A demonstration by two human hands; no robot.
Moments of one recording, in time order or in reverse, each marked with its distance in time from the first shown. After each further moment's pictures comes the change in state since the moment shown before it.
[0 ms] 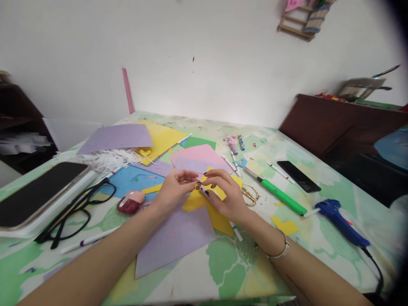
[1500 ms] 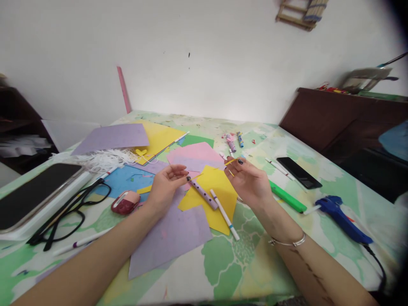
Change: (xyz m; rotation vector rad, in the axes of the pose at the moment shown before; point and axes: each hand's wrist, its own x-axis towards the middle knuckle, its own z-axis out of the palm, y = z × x) left_hand 0.009 -0.011 -0.003 -0.092 0.188 0.053; right_hand 0.011 0.018 -0.043 1.323 0.449 0.779
